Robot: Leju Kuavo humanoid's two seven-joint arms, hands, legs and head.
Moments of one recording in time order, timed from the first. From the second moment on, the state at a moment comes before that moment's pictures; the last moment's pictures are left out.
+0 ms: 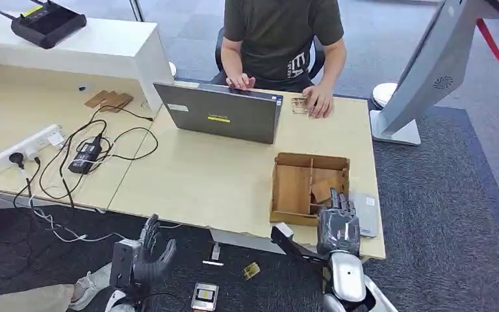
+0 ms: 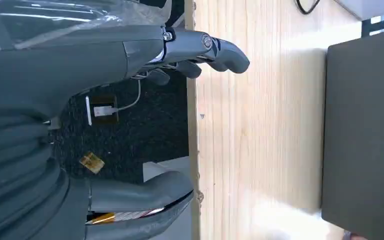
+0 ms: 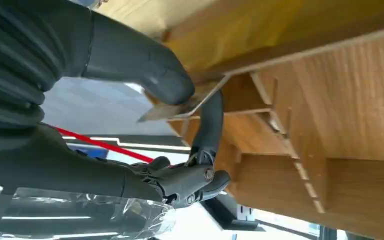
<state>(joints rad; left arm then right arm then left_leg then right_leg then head) 0.00 0.13 -0.46 -1.23 0.43 0.42 -0.57 -0.25 -0.16 0.79 -1.33 1.34 -0.05 0.70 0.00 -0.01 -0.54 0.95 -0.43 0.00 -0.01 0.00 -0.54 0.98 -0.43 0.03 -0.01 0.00</state>
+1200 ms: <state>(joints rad) -0.03 0.09 -0.42 -1.19 0.40 0.34 -0.58 -0.35 -0.15 0.77 -1.45 1.13 -0.27 0.62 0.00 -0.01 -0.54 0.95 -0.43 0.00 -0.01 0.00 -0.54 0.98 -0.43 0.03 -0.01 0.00</state>
